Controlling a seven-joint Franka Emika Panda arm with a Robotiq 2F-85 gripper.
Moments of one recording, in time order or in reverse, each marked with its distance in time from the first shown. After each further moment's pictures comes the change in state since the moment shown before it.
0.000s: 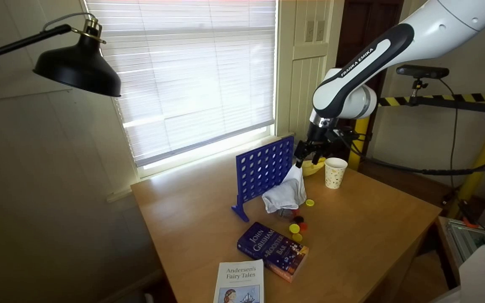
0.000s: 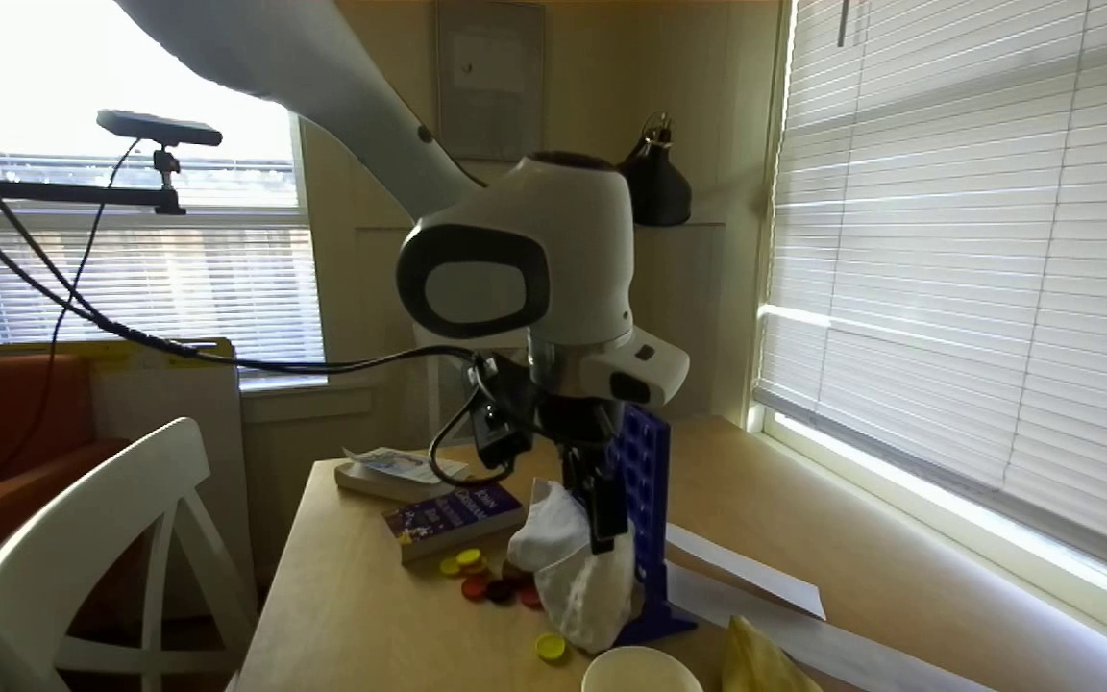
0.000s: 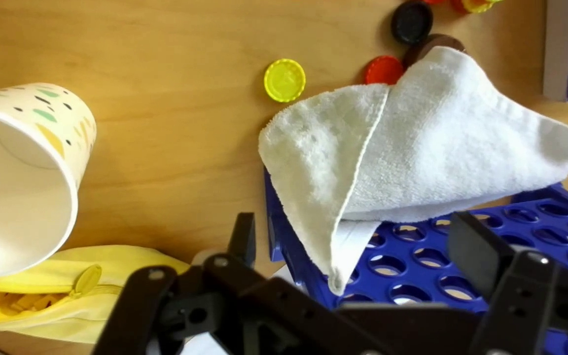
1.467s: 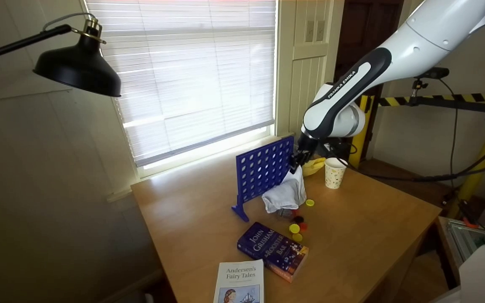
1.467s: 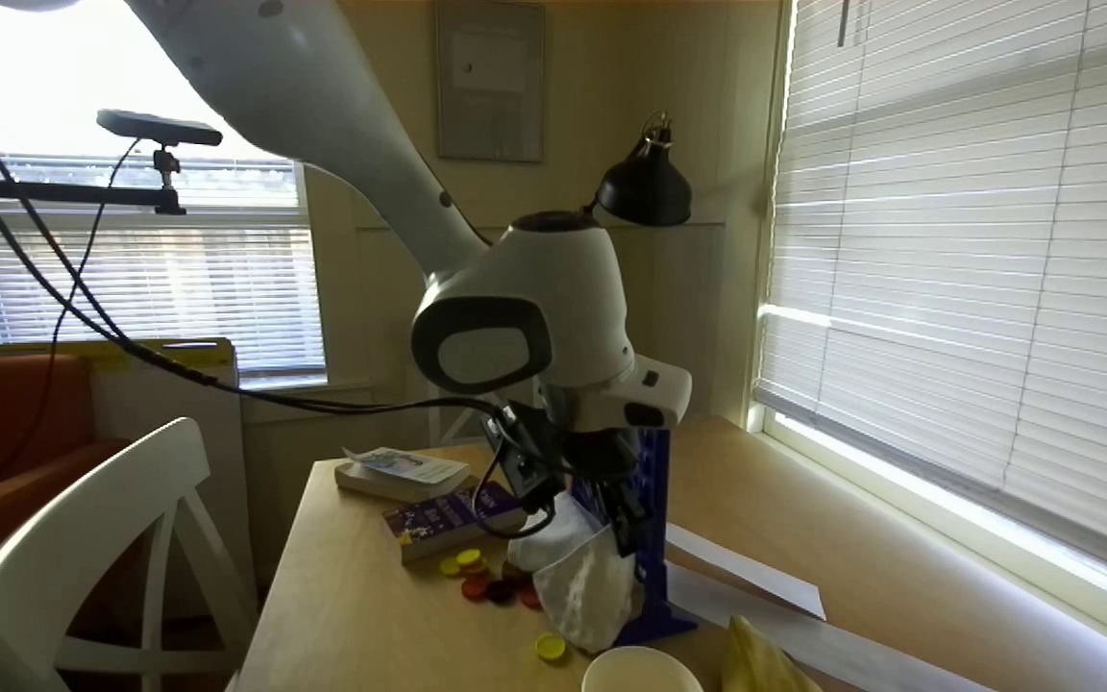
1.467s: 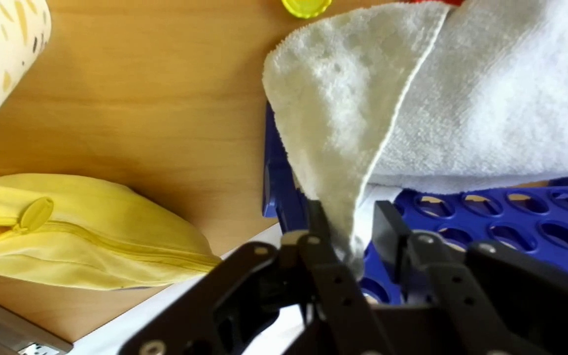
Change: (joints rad) arm -0.046 0.129 0.097 0.029 0.011 0.258 -0.094
